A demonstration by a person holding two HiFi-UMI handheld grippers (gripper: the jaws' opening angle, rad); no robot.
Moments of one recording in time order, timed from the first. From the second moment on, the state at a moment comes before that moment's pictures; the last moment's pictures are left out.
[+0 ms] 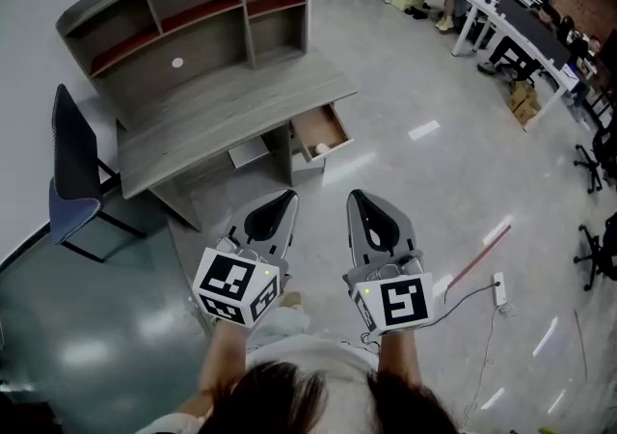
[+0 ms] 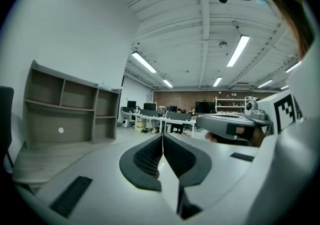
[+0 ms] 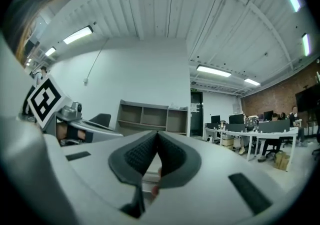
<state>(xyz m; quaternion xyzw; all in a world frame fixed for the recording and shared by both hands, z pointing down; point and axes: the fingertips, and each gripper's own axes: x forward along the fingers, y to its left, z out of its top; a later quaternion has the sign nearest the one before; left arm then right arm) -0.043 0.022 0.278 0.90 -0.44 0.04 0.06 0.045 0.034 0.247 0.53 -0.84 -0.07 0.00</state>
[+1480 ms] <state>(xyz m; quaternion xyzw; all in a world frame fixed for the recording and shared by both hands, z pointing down) -0.088 -0.194 0.327 0.89 -0.44 0.04 0.10 0.032 -0.189 0.327 0.55 -0.83 -0.01 0.07</state>
